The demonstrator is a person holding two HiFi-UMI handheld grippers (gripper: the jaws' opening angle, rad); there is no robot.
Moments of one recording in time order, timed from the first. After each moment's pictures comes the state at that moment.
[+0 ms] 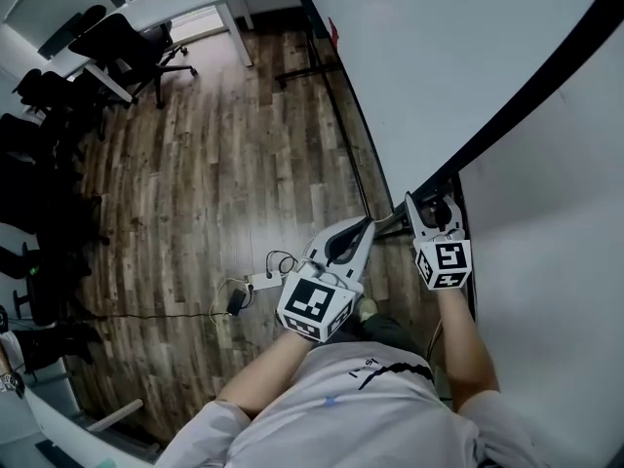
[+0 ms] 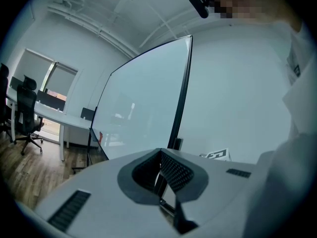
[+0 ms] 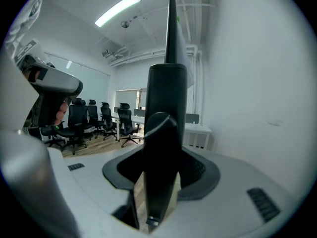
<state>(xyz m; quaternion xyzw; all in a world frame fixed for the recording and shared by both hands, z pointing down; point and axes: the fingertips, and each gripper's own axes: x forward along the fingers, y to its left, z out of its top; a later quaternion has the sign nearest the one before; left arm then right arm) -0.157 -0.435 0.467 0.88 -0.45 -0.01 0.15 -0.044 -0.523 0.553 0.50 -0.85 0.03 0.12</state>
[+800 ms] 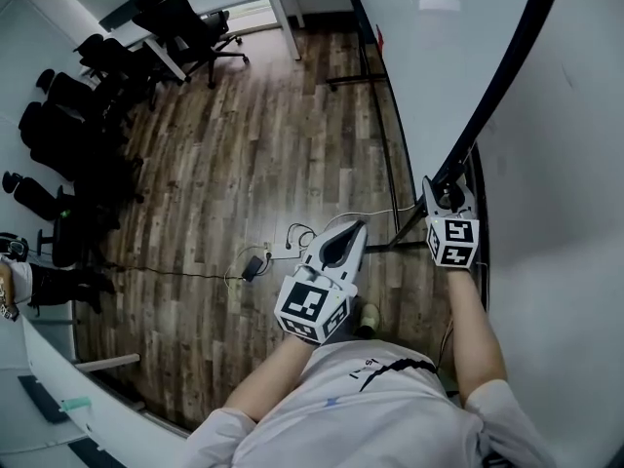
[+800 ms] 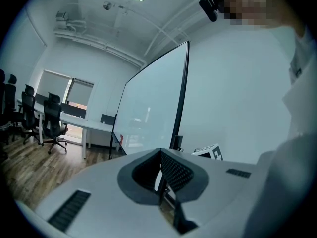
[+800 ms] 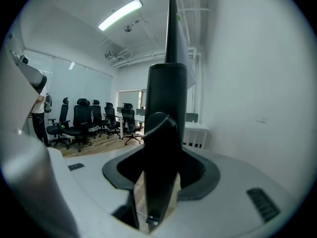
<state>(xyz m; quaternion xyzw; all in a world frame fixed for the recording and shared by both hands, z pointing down) -0.113 -0.256 0.458 0.83 -0.55 -0.01 0.14 0.025 -0.419 0.557 0.50 -0.86 0.04 0.13</state>
